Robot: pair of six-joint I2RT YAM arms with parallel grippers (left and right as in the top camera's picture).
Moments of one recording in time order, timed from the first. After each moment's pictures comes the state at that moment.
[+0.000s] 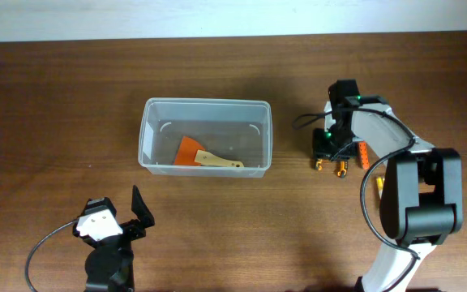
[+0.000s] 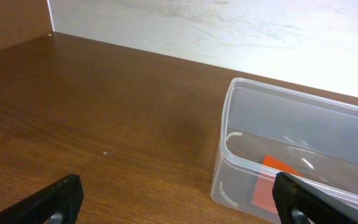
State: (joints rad) left arm -0.13 0.02 0.10 -0.29 -0.33 -0.22; right arm 0.05 2.00 1.34 -0.87 -0.10 0.16
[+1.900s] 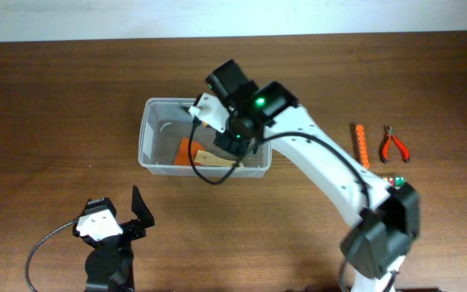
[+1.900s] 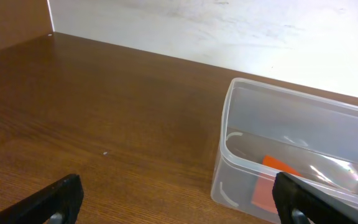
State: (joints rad) left arm -0.13 0.02 0.10 -0.29 -0.33 -0.22; right arm 0.65 1.95 1.85 -1.10 -0.05 -0.48
